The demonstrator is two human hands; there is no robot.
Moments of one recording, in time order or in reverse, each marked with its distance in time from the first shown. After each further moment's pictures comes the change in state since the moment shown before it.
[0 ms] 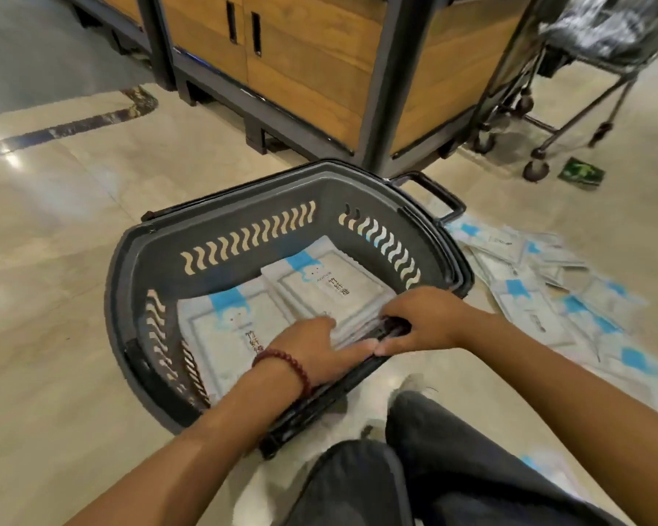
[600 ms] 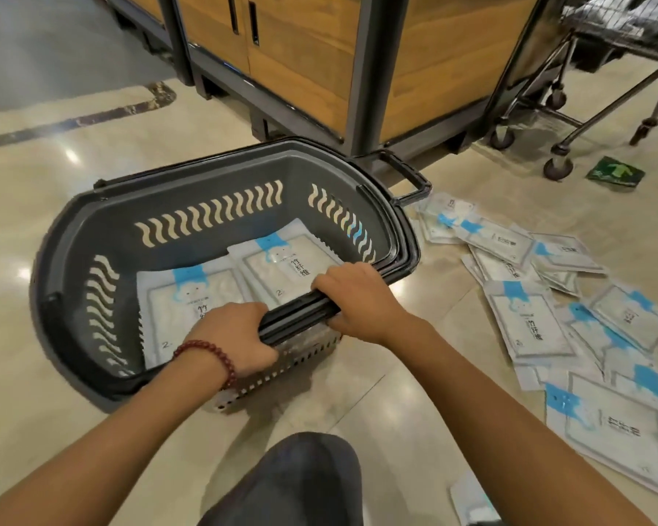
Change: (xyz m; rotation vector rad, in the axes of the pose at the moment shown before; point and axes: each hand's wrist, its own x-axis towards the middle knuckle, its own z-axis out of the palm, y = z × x) left_hand 0.002 0.029 0.044 0.322 0.205 -0.076; right_hand -0.015 0.027 0.053 0.021 0.445 -0.103
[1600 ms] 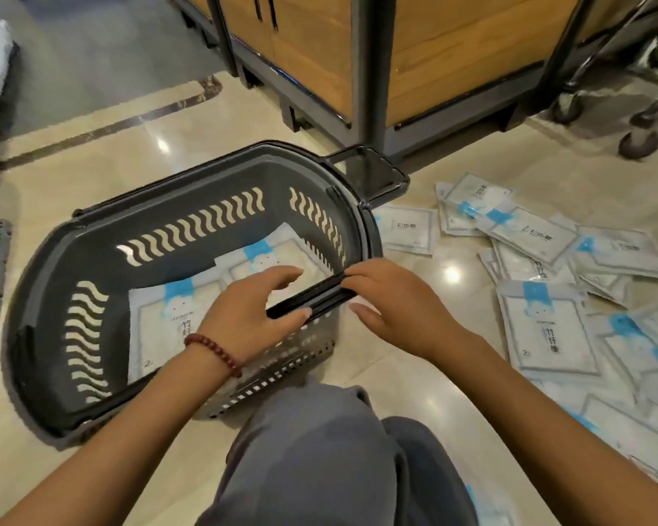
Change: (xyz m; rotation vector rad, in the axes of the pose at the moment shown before) left_hand -0.019 0.153 0.004 -0.278 0.359 -0.020; right_hand -0.092 0.118 -0.027 0.251 0.103 -0.183
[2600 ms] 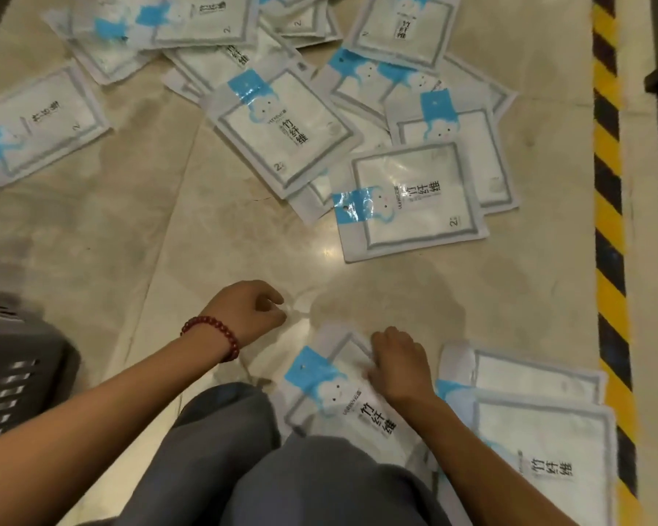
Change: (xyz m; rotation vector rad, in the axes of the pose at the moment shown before) left_hand 0.008 0.112 0.391 0.234 -0.979 0.222; right_hand -0.375 0.054 0.267 0.358 -0.219 1.480
